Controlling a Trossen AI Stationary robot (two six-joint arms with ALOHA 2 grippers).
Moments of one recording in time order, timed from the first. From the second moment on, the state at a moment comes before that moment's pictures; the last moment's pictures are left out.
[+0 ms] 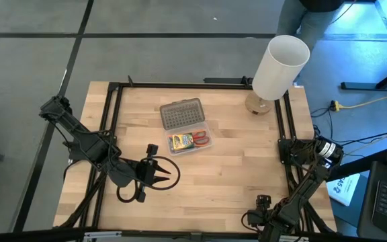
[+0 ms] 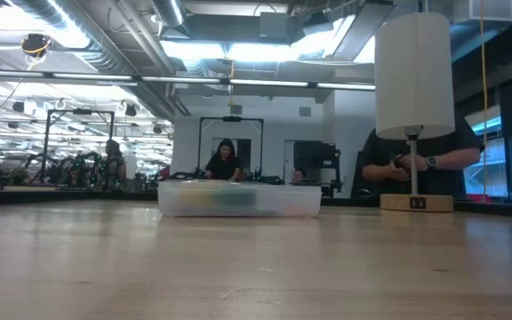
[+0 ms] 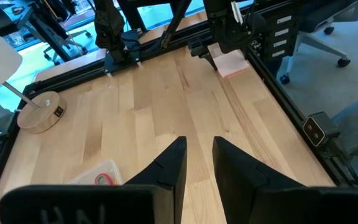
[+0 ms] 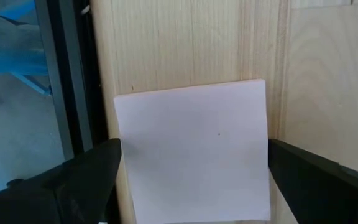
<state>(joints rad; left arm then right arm) -0.66 1.29 1.22 -0.51 -0.53 -0.07 1.04 1.90 1.17 -0.67 0.06 1.12</state>
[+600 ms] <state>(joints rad) -0.66 1.29 1.22 -0.51 -0.53 -0.07 1.06 1.93 1.18 -0.70 0.10 1.17</state>
